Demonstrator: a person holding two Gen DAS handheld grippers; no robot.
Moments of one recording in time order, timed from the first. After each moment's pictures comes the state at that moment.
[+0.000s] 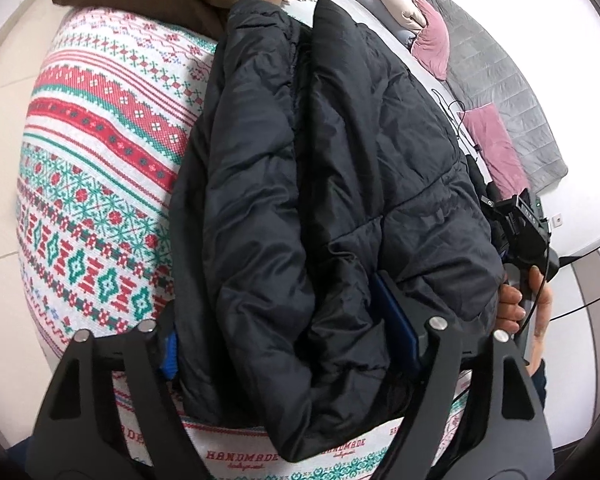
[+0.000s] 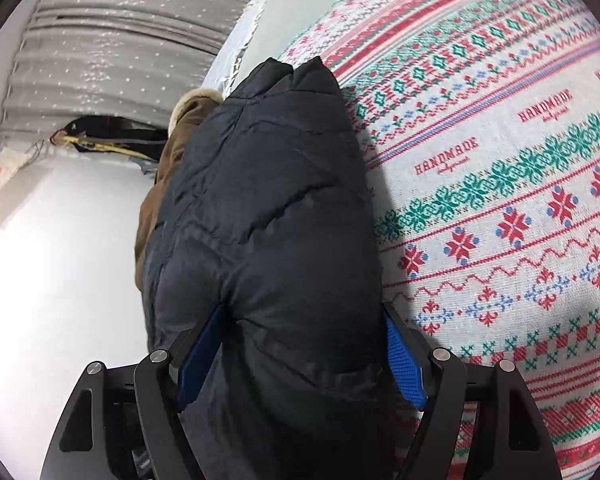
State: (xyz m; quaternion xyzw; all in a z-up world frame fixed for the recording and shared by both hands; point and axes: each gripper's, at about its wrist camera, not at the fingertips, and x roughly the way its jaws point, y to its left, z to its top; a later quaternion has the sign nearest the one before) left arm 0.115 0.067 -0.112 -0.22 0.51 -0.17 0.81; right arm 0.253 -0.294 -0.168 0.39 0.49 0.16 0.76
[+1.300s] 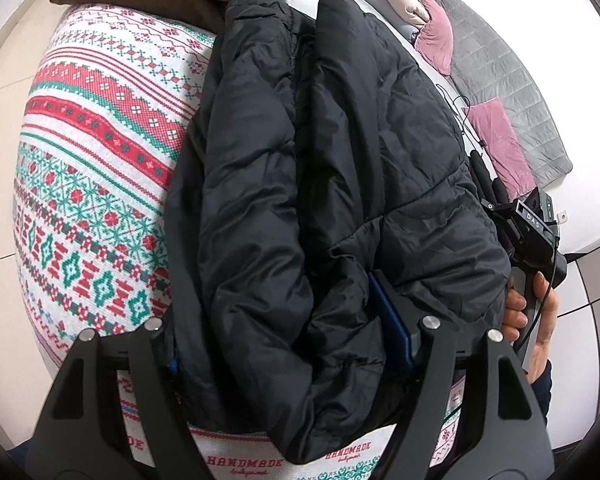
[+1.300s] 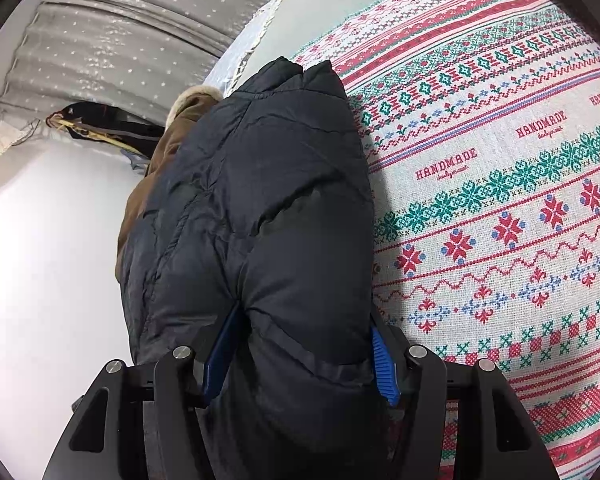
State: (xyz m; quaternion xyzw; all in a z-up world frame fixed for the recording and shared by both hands) left arm 0.126 0.072 -0.121 -0.22 0.52 -0.17 0.81; right arm 0.244 -0.279 -0.167 0.36 0.48 0.14 0.79
